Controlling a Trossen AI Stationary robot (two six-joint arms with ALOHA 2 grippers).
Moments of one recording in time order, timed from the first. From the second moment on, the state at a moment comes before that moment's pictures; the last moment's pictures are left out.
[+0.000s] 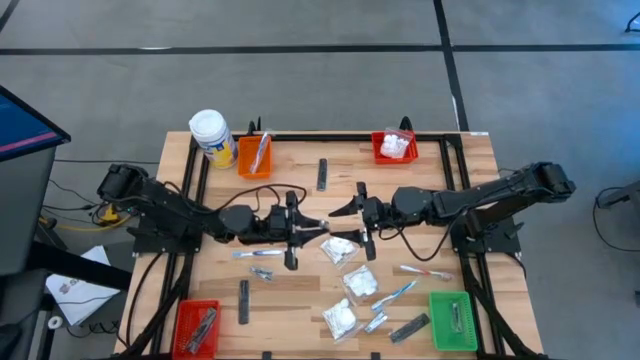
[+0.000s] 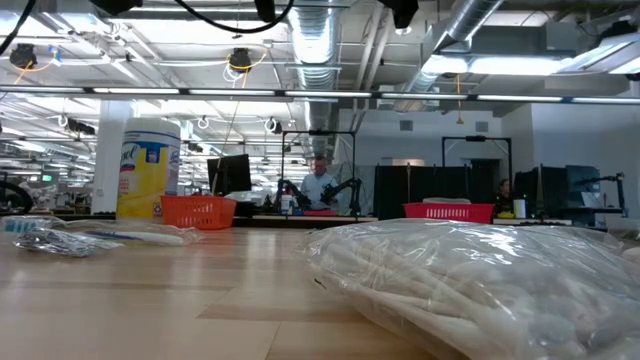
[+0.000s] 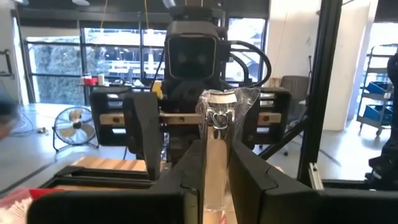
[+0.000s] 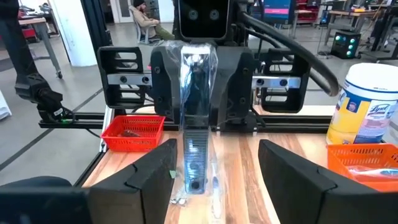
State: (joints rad) left arm -0.27 1.47 0.76 0.92 -0.31 0.02; right arm 0.18 1.33 0.89 0.31 0.09 0.05
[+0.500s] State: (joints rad) left arm -0.23 1.49 0.76 0.94 -0.31 0.02; right arm 0.18 1.33 0.89 0.31 0.08 0.05
